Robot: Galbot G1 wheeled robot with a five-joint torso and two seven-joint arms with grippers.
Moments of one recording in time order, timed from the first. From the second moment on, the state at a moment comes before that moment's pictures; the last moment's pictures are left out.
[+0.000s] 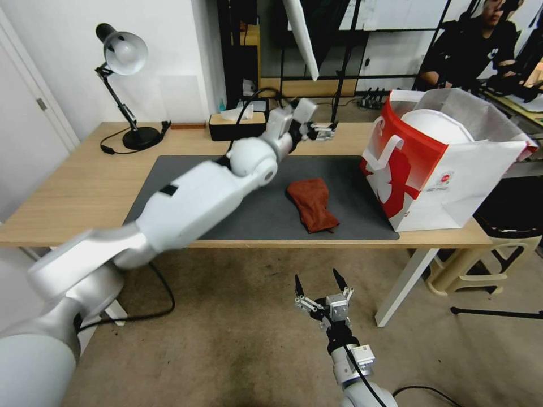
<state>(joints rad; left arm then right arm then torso) 0.15 -1.18 0.46 -1.49 -0.84 0.21 -0.27 -1.61 1.47 0.30 1.85 -0.01 0.28 0.04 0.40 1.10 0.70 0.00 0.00</state>
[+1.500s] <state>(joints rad) 1.48 -1.05 -0.35 -2.03 -0.32 -0.13 -0.31 -1.70 1.42 0.35 2.00 -0.01 0.27 0.03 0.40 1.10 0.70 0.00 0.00</state>
